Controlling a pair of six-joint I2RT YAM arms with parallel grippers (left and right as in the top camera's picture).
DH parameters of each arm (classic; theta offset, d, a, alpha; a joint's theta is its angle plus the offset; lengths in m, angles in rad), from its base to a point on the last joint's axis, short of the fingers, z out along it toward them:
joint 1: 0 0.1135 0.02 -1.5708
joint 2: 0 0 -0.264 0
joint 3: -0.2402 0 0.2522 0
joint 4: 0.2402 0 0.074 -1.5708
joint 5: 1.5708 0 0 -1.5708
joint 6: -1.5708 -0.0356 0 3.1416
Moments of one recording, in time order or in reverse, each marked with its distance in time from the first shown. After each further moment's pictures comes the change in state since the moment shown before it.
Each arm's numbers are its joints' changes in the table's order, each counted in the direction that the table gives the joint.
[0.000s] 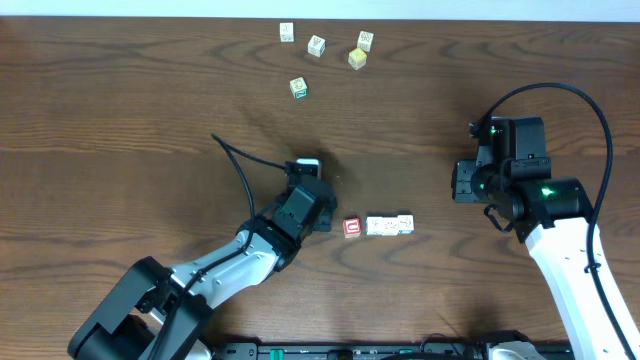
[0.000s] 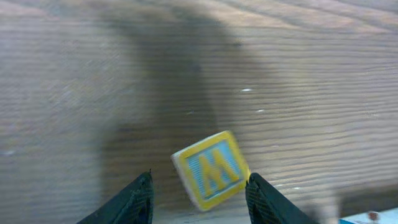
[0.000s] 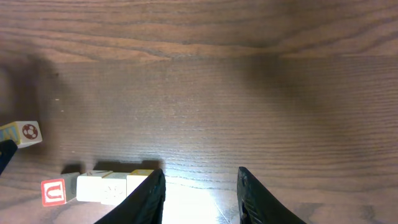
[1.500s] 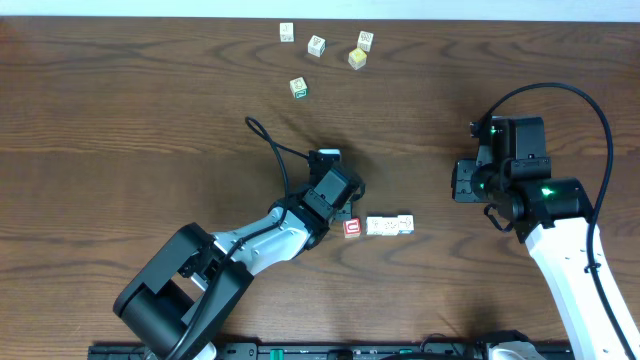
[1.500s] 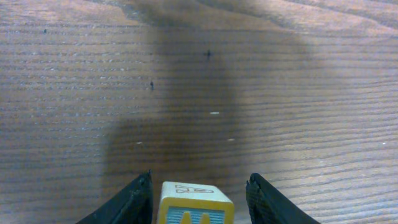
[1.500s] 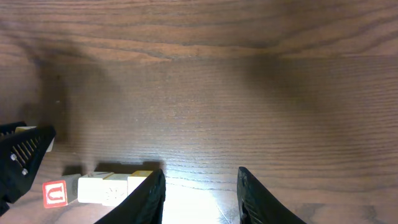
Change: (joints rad) left arm -0.052 0.197 -0.213 0.114 -0.036 0.054; right arm 0.000 0.000 0.000 -0.003 0.000 -0.007
